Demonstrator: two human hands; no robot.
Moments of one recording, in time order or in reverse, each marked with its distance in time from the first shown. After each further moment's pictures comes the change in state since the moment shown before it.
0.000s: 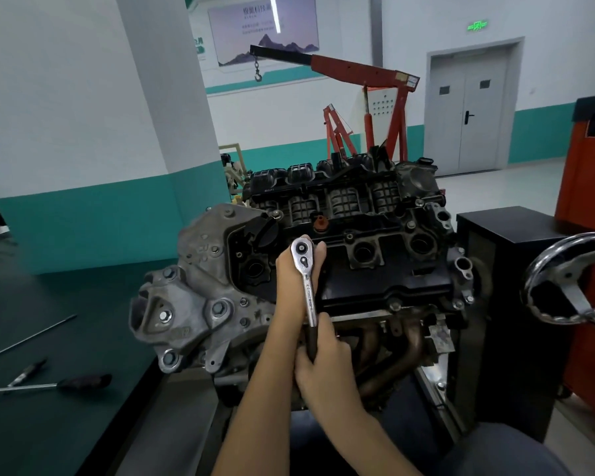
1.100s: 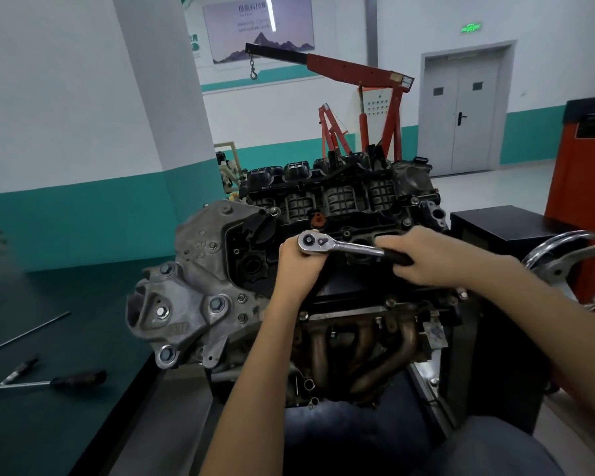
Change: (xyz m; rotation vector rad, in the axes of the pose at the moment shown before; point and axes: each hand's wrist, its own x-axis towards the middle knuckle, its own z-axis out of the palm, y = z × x) left_hand 0.009 0.008 -0.003 0.002 -0.149 -0.028; right_hand 0.111 -0.025 -0.178 -0.870 -0.449 -0.366
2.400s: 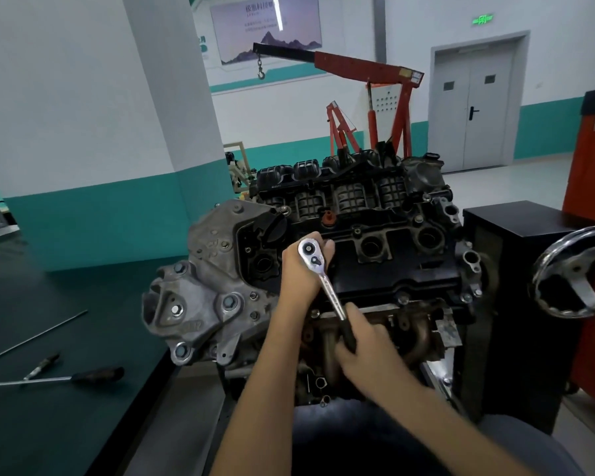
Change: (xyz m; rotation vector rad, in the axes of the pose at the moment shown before) left_hand -0.004 -0.011 -0.006 0.090 0.067 0.017; right_hand -0.021 -0.107 0.134 0.656 0.303 0.265
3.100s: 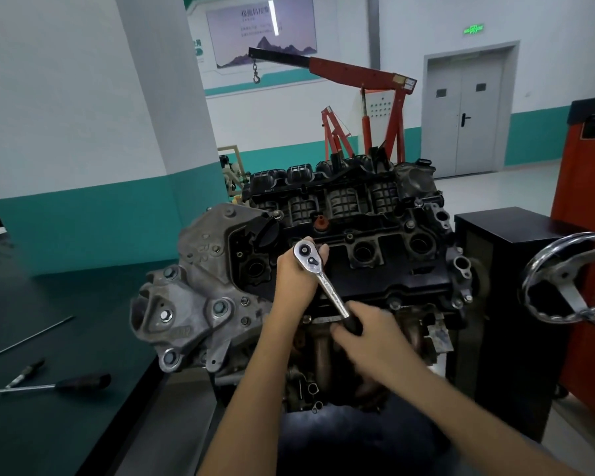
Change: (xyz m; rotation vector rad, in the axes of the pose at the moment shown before) left_hand -0.001 0.001 0.006 -0.011 0.040 -0.092; right_hand 0.014 -0.015 -0.032 0.081 0.001 0.055
